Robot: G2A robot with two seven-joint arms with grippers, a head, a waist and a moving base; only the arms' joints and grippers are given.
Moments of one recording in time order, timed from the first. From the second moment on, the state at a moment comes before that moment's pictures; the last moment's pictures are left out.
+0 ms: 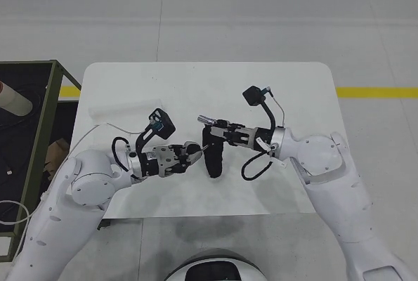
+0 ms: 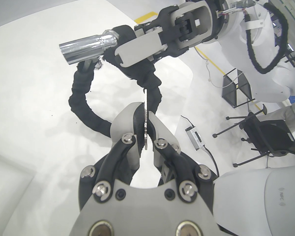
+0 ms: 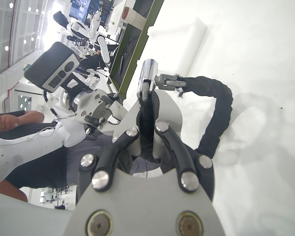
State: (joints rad) left arm 1.37 -0.95 -1.33 -2.03 0.40 -0.45 -0.83; right arm -1.10 -1.23 1.17 -1.79 -0.18 -0.01 0.97
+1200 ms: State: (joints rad) left arm 1.15 -1.01 -1.26 -1.93 0.37 -0.24 -0.80; right arm -1.23 -1.25 1.06 -1.90 -0.20 -0.12 0.89
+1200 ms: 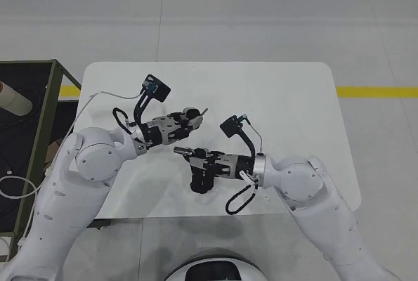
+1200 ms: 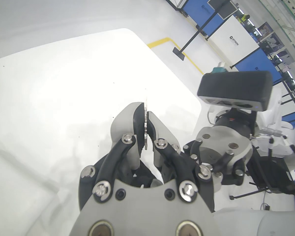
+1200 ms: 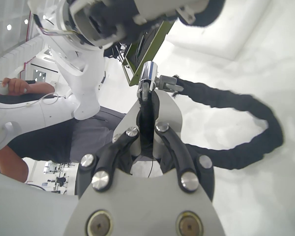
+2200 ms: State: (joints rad) left arm 1.22 -1.00 -1.49 -1.87 0.01 -0.25 -0.98; right arm -1.26 -1.24 1.31 -1.91 -0.14 -0.06 0.78
